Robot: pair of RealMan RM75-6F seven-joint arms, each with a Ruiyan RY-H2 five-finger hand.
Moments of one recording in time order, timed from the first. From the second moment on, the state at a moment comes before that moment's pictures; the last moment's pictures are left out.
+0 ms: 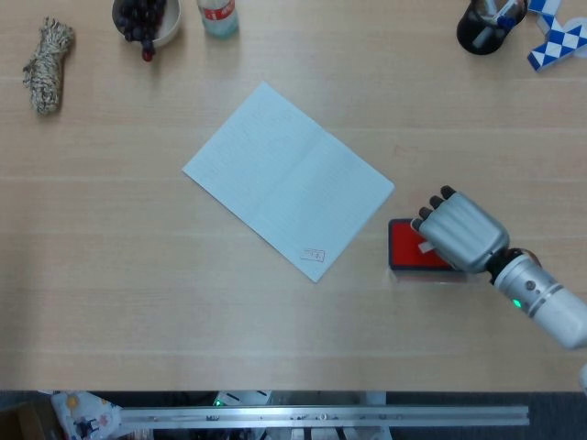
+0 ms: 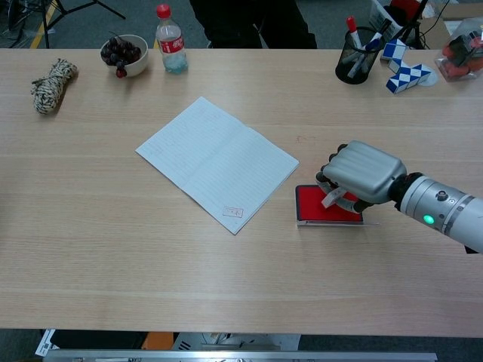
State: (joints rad) left arm 0.01 -1.06 0.01 -1.66 1.52 1.53 0.00; right arm 0.63 -1.50 -0.12 -1.49 -1.38 0.94 -0.62
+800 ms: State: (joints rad) left arm 0.01 -1.06 0.01 -1.67 1.53 1.53 0.00; right arm 0.63 -1.44 -0.05 -1.56 -1.37 0.95 -0.61
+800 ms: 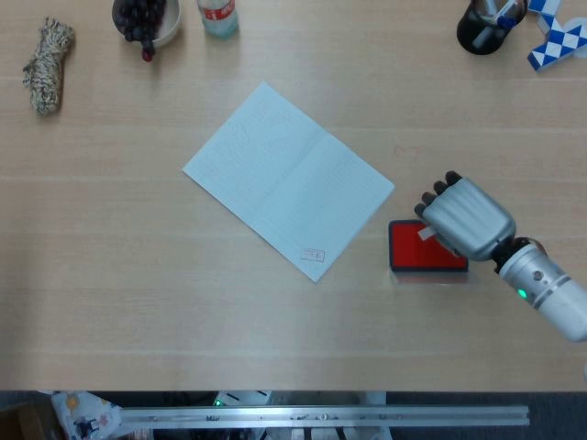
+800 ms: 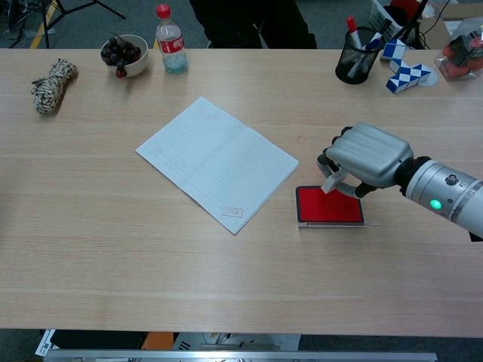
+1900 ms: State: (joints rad) left arm 0.03 -1.04 0.02 -1.68 1.53 1.54 -0.02; right arm 0.88 -1.67 0.10 -1.39 -0.95 0.82 -0.82
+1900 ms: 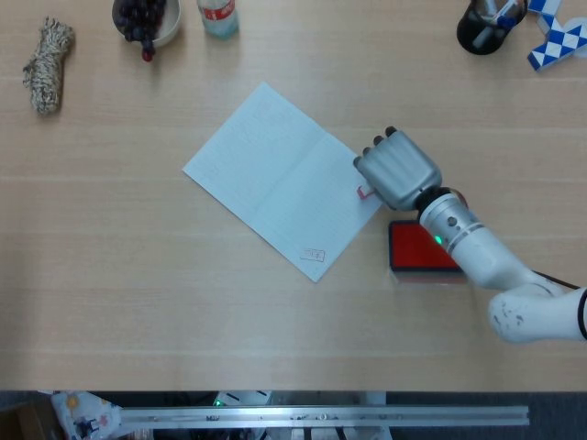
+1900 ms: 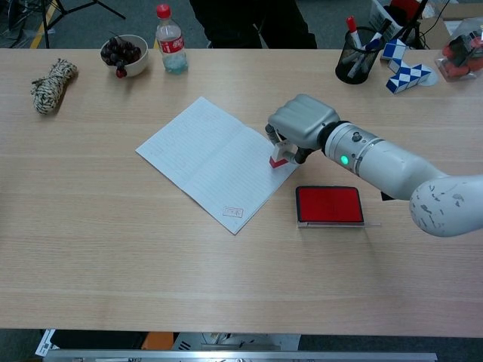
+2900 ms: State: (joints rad) left arm 0.03 -1.05 0.02 -1.66 1.52 1.54 -0.03; right arm 0.97 -1.76 0.05 -1.30 -0.82 0.82 -0.91
